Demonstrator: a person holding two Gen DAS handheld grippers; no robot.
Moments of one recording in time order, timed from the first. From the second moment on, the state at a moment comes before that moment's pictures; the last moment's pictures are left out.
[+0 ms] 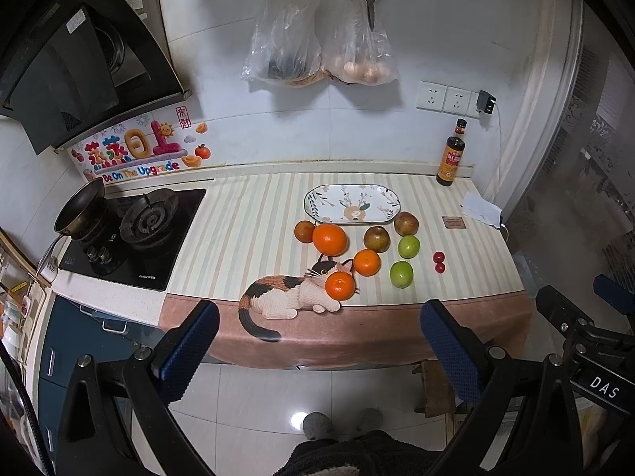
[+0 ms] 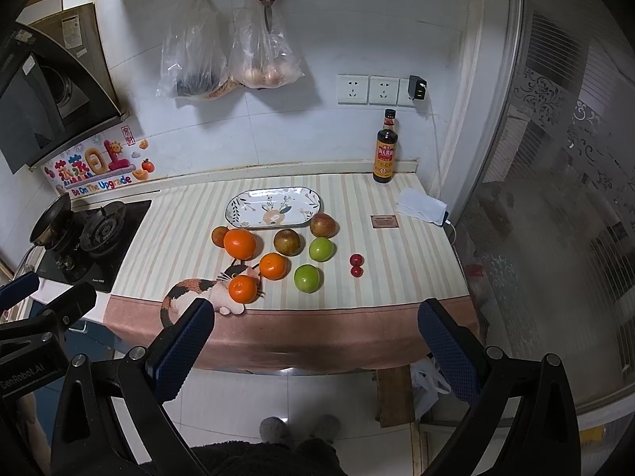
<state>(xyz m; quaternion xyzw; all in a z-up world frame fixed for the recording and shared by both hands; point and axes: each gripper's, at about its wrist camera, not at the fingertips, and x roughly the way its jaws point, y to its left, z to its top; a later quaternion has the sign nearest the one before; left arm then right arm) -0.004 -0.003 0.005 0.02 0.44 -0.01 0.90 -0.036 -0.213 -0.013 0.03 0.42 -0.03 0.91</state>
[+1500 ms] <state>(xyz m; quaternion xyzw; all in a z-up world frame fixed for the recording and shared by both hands) -0.014 -0.015 0.033 0.02 0.43 -0.01 0.90 -0.057 -0.222 0.004 0.03 0.41 -0.02 0.91</state>
